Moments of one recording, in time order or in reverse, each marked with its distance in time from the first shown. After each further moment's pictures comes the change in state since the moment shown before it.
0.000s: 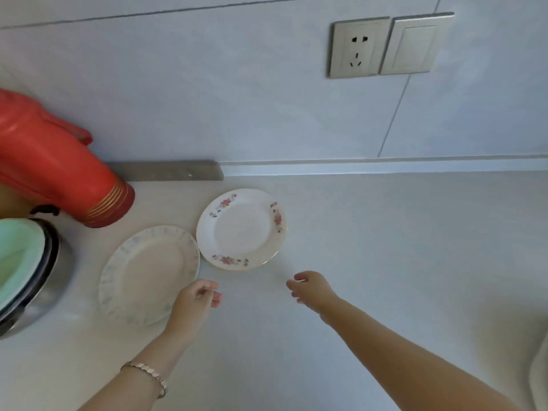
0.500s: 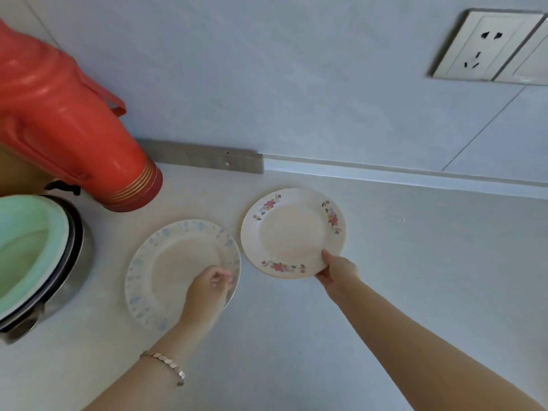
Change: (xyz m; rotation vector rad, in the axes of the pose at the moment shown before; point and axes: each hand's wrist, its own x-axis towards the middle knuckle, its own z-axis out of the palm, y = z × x) left_hand 0.067 -0.020 -0.050 -0.068 0.072 -0.002; right_hand 0.063 -0.069 0.054 0.815 0.292 0.186
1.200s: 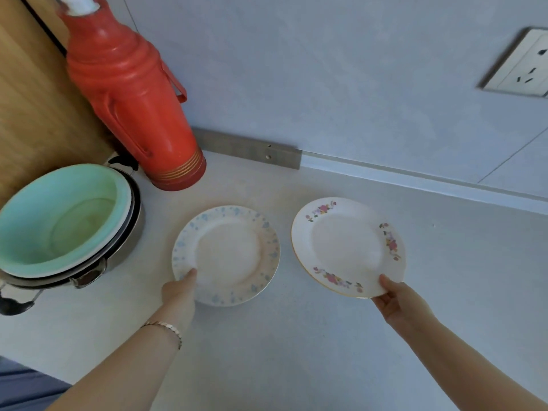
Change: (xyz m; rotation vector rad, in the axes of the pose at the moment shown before) left_hand 0.018 -0.067 -0.073 -0.362 0.420 -0.593; right_hand -0.033 0.012 -0.069 0.132 -0.192 -0.058
